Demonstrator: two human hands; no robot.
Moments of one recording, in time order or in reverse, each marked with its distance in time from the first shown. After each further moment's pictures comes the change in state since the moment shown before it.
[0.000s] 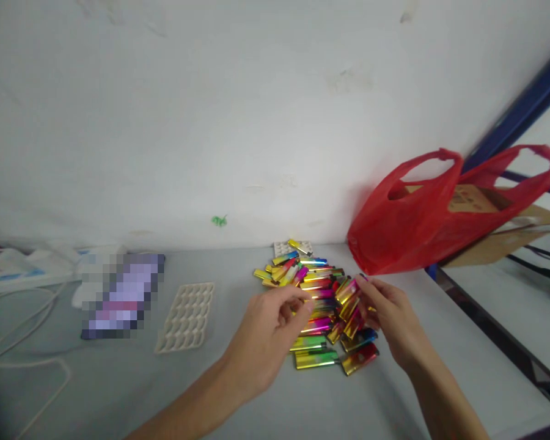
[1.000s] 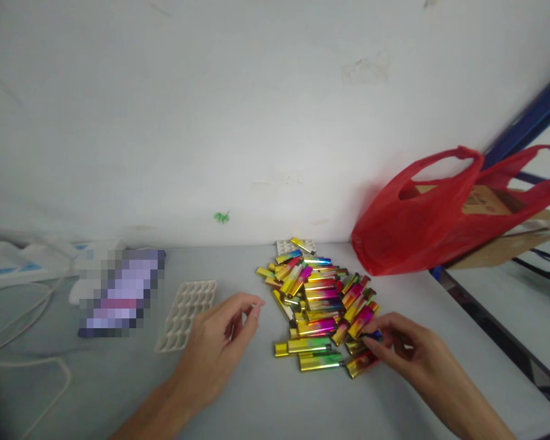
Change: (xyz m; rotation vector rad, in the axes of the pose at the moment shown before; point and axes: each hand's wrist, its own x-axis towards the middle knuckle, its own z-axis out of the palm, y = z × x) left_hand -0.036 -0.057 -0.051 0.288 0.174 0.111; right_hand -0.034 0.030 -0.046 -0.535 -0.188 -0.261
